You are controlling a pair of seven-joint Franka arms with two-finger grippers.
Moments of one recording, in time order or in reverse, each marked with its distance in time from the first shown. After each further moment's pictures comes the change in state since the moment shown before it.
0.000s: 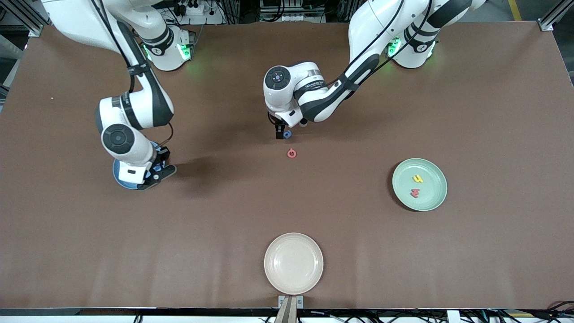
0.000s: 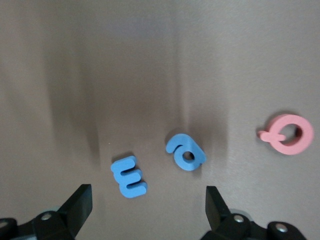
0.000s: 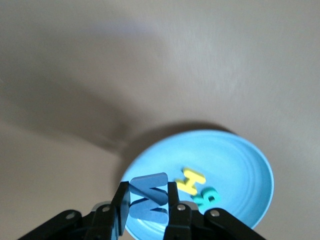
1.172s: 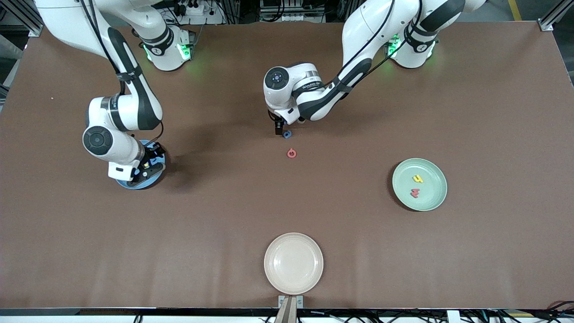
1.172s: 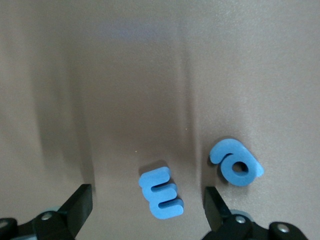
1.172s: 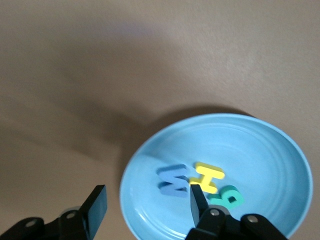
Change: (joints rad) left arm -0.034 0.029 0.013 -0.040 -0.001 0.059 -0.018; right arm 0.018 -0.002 -0.054 -0.055 0.181 0.063 -0.064
